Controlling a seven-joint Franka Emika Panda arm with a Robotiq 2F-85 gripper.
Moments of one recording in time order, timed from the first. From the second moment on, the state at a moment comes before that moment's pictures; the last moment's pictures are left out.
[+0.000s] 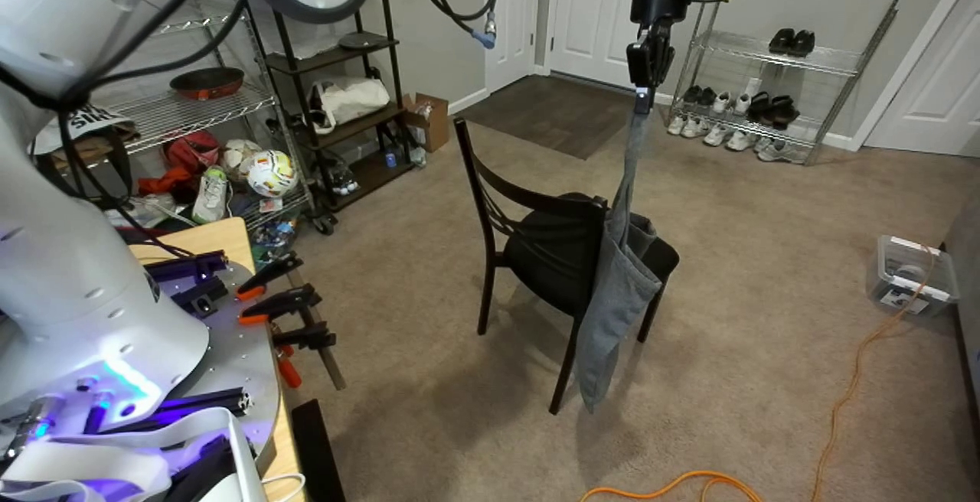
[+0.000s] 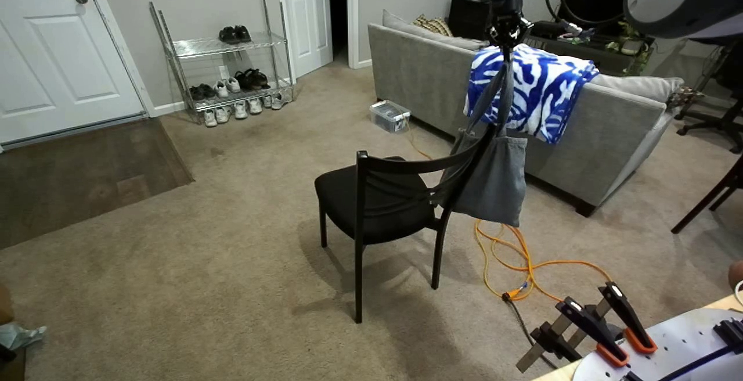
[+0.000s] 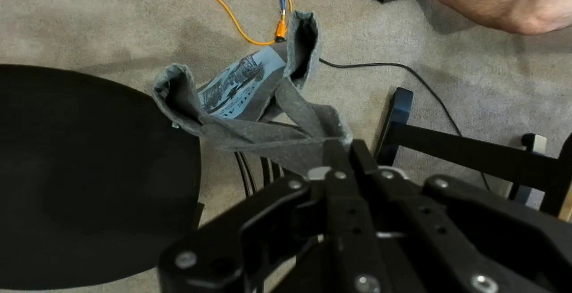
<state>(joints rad) -0.03 0.99 -0.02 -0.62 -0.26 1.46 -1.94</state>
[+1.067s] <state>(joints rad) -0.01 0.89 0.06 -0.78 -0.27 1.48 -2.09</state>
